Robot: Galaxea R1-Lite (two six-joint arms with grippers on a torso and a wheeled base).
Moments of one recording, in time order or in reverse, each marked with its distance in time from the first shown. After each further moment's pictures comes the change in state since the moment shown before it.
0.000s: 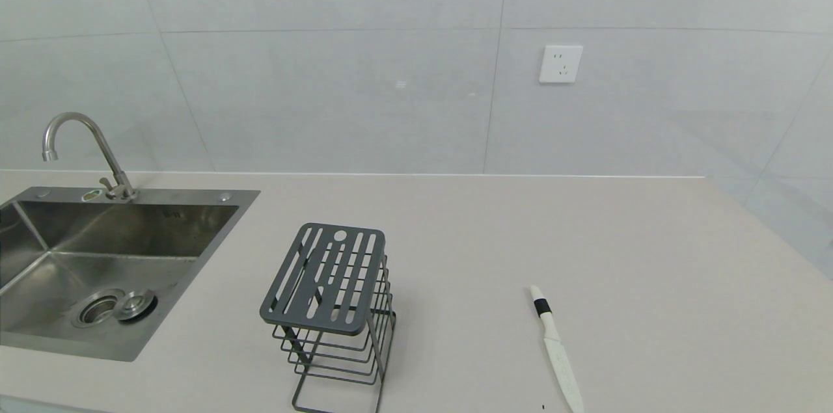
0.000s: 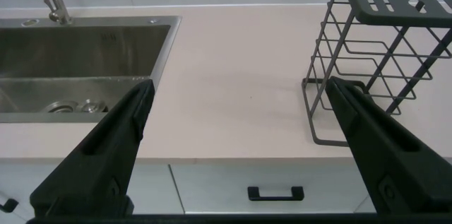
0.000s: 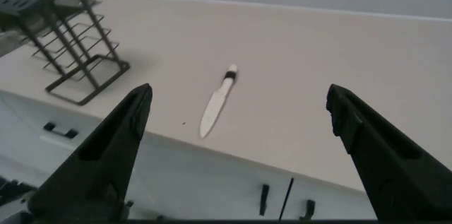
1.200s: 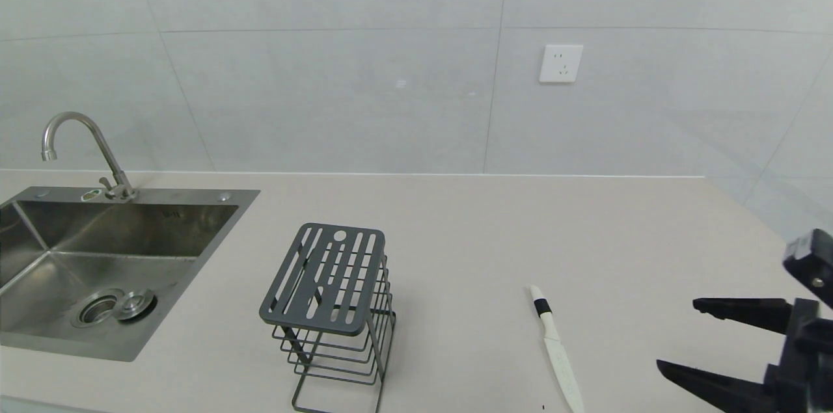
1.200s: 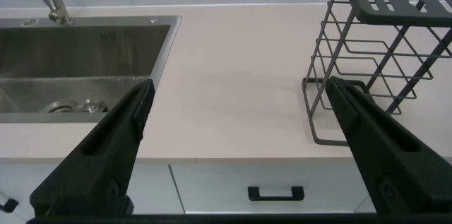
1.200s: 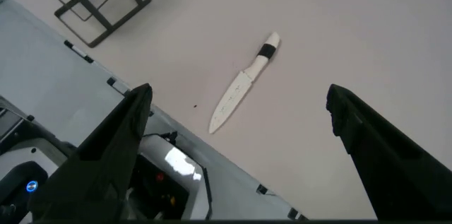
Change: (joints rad) left arm 0.000 0.000 0.000 0.001 0.000 0.001; right arm 0.298 0.977 -0.163 -0.368 -0.047 -0.185
